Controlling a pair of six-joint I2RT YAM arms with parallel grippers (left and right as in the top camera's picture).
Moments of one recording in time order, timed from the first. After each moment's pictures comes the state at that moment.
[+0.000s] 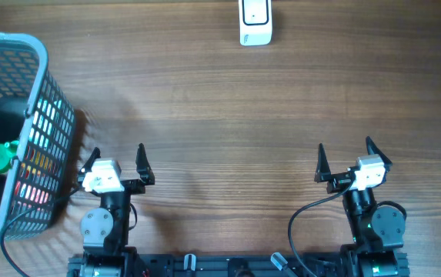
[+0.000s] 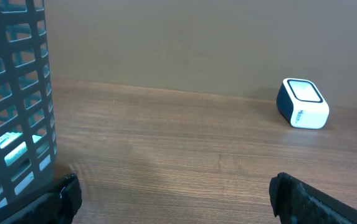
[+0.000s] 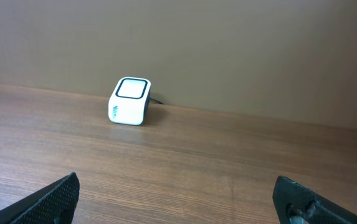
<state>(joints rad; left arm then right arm) -0.05 0.01 0.01 -0.07 -0.10 -0.11 0.08 0.01 0.01 0.00 -0.04 -0.09</state>
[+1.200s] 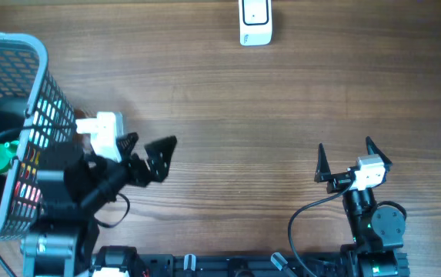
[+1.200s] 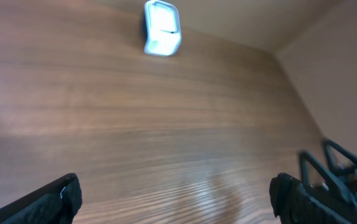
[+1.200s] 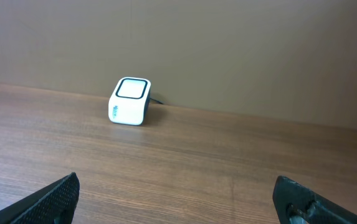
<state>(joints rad) -0.05 0.70 0.89 -0.75 0.45 -0.34 0.08 0.01 0.01 0.00 -0.04 -0.09</state>
